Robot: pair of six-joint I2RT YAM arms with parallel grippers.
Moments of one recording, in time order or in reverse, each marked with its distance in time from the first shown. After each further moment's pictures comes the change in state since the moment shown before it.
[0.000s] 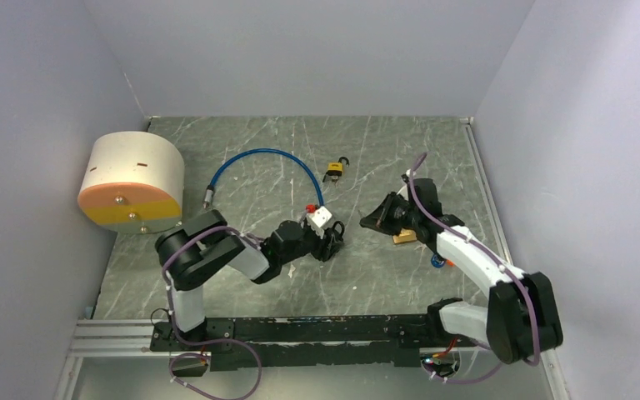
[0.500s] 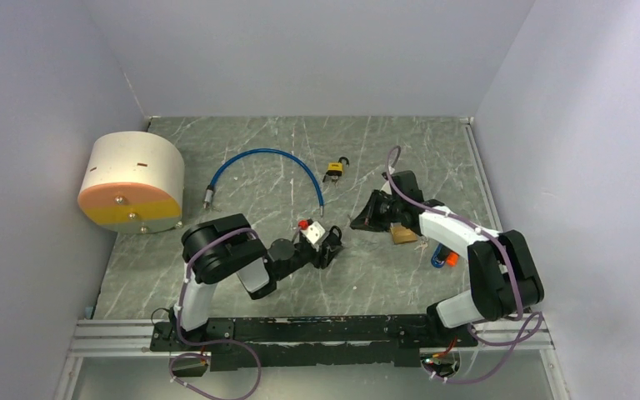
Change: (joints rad) left arm -0.074 0.186 -0.100 0.468 -0.138 0.085; right arm 0.048 0.280 0.119 -0.023 -0.022 -0.100
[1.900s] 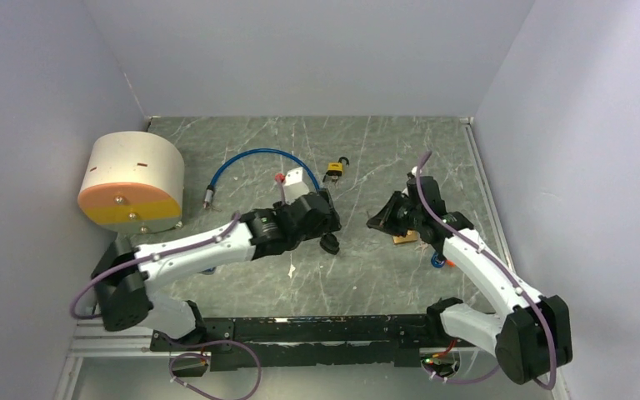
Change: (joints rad) left arm -0.072 -0.639 0.592 -1.823 -0.457 -0.953; right arm 0.016 -0.349 -0.013 -0.230 0.188 0.090
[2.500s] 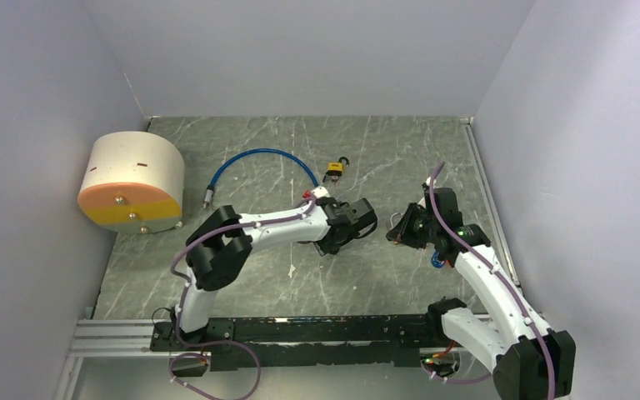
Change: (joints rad) left arm -0.033 0.610 0.488 -0.505 0.020 -0.523; right arm -0.113 -0.170 -0.051 -0.200 0.031 -0.176
